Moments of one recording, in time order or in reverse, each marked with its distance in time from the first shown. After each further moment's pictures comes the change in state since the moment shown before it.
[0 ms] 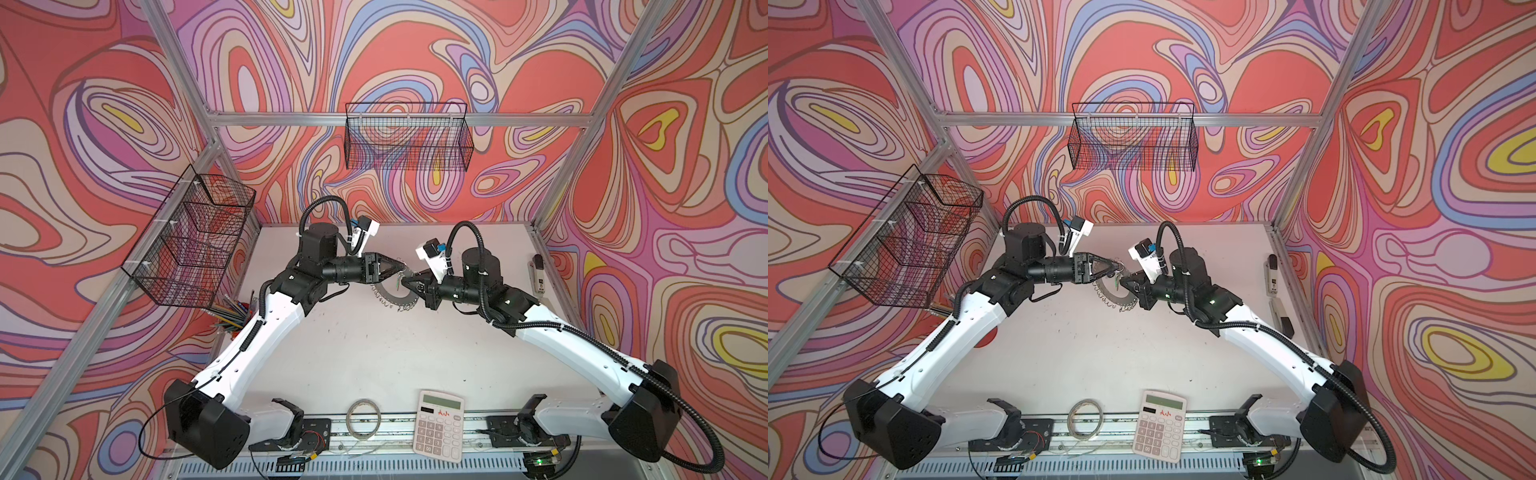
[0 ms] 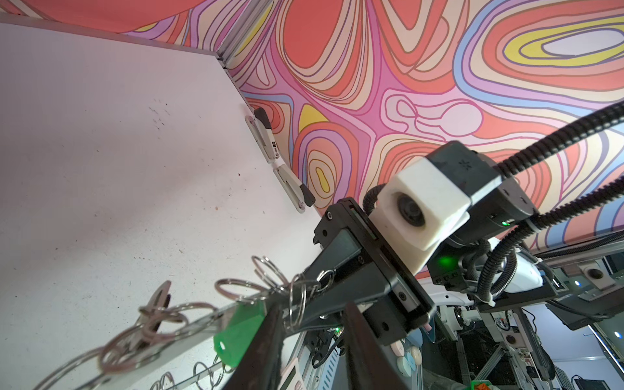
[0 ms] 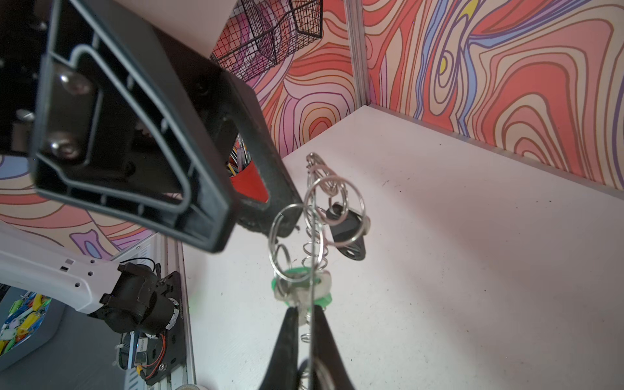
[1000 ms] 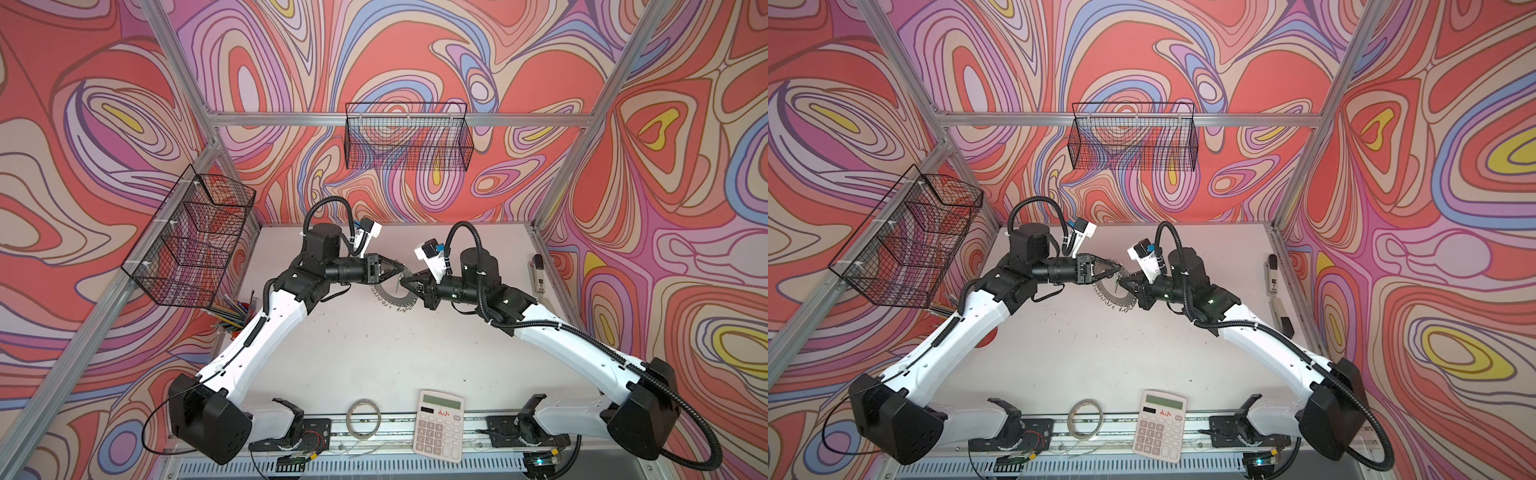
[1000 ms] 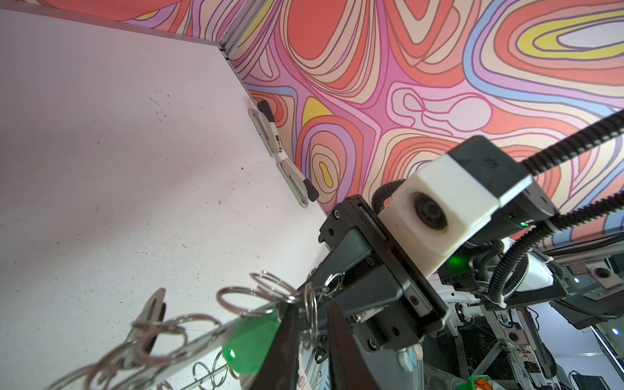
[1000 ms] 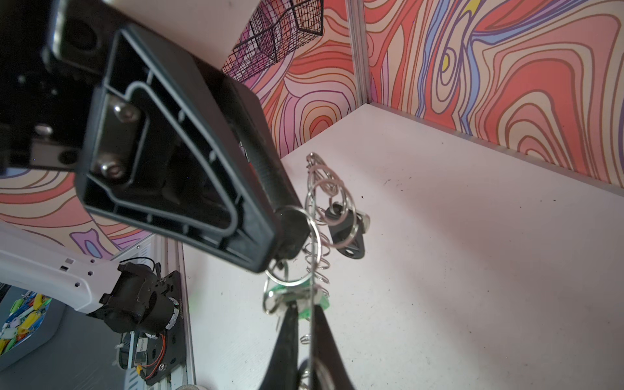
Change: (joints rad) left arm -0.005 0.025 0.003 -0.008 0.008 0.012; right arm 0.004 0.011 0.000 0.007 -0.003 0.001
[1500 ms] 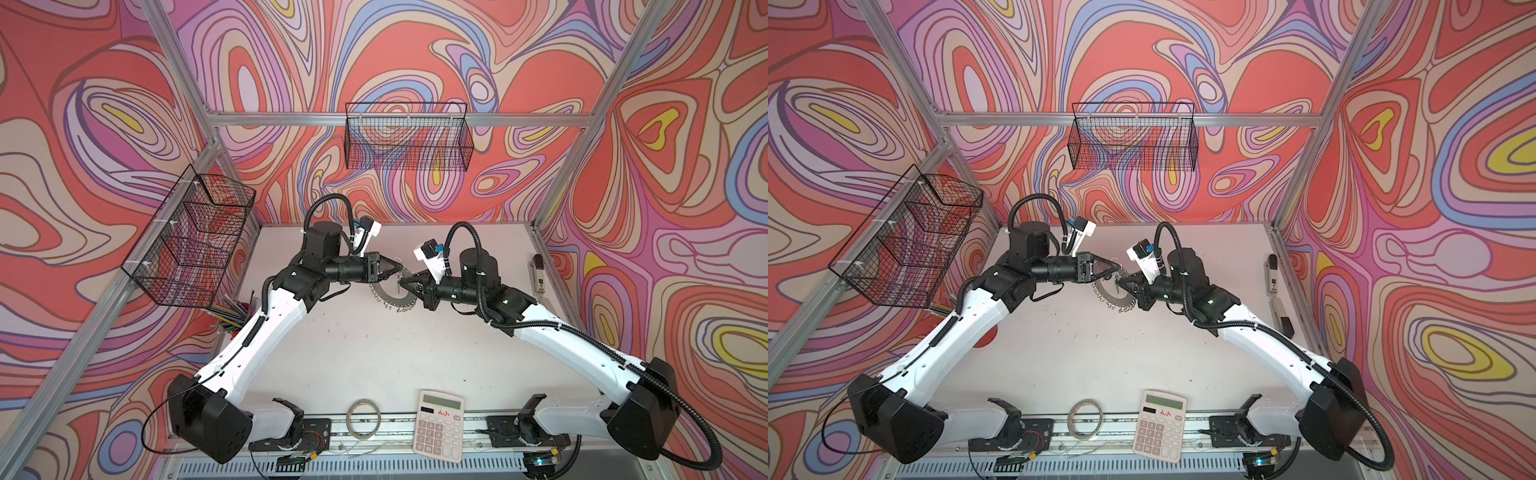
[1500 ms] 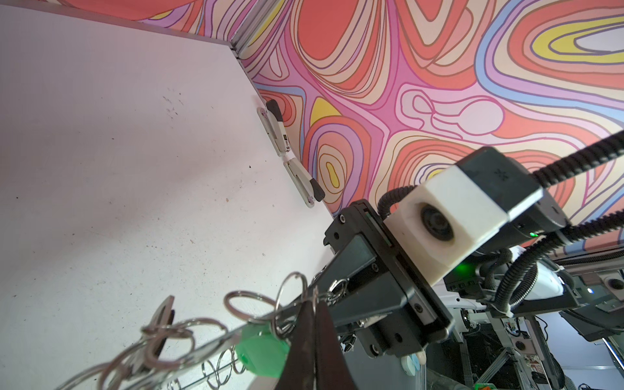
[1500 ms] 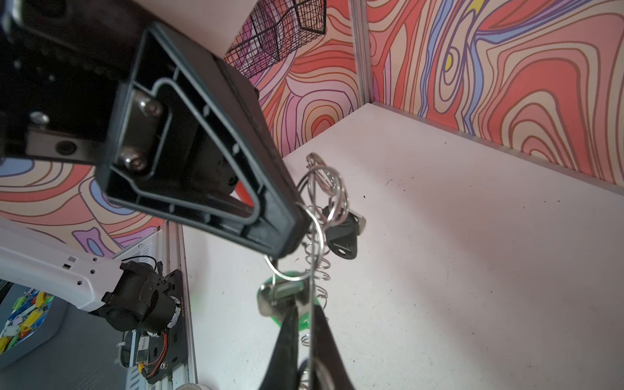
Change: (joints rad) left arm -0.003 0.003 0.053 -0.099 -0.051 0.022; right arm 0.003 0.000 0.001 -0.002 -0.001 -0.005
